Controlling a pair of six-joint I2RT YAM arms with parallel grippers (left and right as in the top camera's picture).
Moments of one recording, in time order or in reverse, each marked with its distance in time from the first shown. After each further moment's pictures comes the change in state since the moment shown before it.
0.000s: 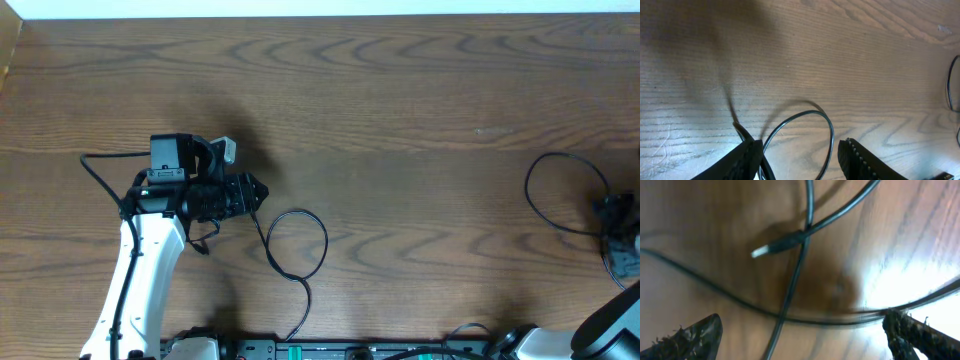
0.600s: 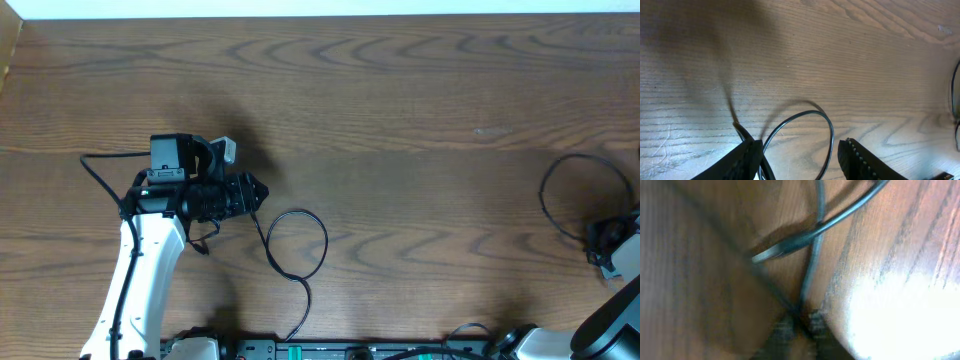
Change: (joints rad) left arm 0.000 0.000 0.000 0.000 0.000 0.000; right arm 0.000 -0.001 -0.161 0.249 0.060 -0.044
